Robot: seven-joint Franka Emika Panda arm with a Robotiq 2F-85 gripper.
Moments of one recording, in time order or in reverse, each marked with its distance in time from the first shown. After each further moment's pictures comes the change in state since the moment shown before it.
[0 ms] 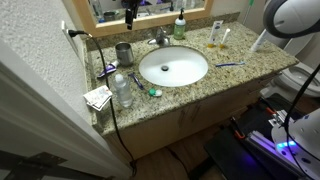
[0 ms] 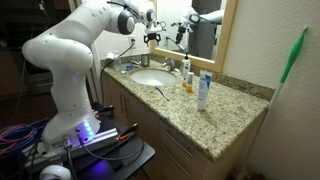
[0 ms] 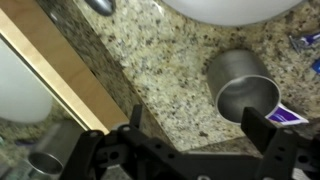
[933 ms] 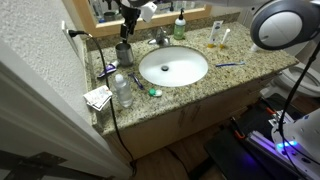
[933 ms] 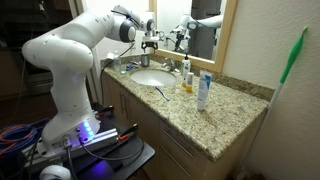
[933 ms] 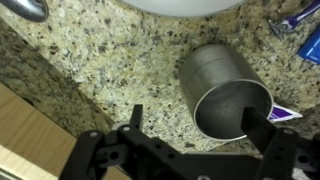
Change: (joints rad) arm 0.005 0.117 0.027 0.059 0.081 0.008 0.095
